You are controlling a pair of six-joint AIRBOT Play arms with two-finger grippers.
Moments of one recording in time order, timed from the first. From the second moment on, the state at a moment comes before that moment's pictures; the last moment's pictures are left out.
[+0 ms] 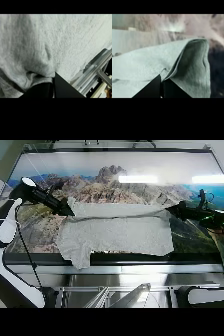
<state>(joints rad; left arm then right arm) 0.14 -1.98 1.62 0.86 -1.65 -1.17 -0.42 -1.62 0.90 -0.26 1.03 0.71</state>
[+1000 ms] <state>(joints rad) 0.55 -1.44 1.01 0.86 -1.50 -1.11 -0.68 -1.30 0.59 -0.84 1.23 0.92</state>
